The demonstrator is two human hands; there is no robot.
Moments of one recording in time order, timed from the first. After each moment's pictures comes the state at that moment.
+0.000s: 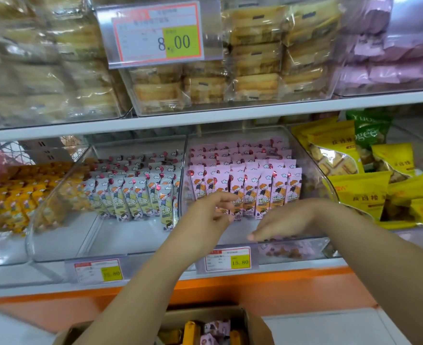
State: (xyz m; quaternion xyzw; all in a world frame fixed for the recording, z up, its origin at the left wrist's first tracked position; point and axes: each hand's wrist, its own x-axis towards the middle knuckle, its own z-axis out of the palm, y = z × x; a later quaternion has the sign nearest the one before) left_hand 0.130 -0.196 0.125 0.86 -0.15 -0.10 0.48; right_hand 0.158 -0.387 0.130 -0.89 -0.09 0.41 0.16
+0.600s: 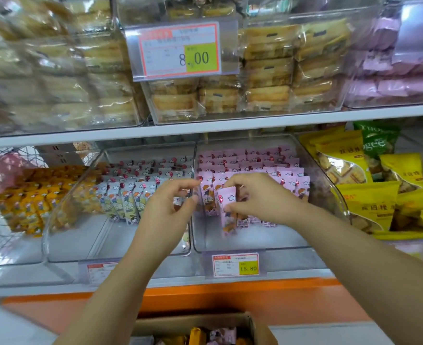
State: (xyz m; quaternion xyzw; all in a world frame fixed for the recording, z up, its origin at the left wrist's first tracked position) left_hand 0.129 -0.147 0.145 0.86 -0.11 0.12 0.49; right_hand 0.165 -0.341 0.147 -0.92 -0.19 0.01 0.35
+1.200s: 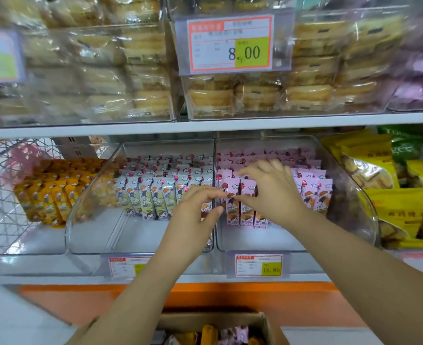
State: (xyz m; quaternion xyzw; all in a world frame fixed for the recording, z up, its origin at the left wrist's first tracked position) left_hand 0.136 -0.134 0.119 0.86 -0.16 0.10 0.48; right_hand 0.187 -0.314 0.125 -0.97 -0.14 -0.17 0.13
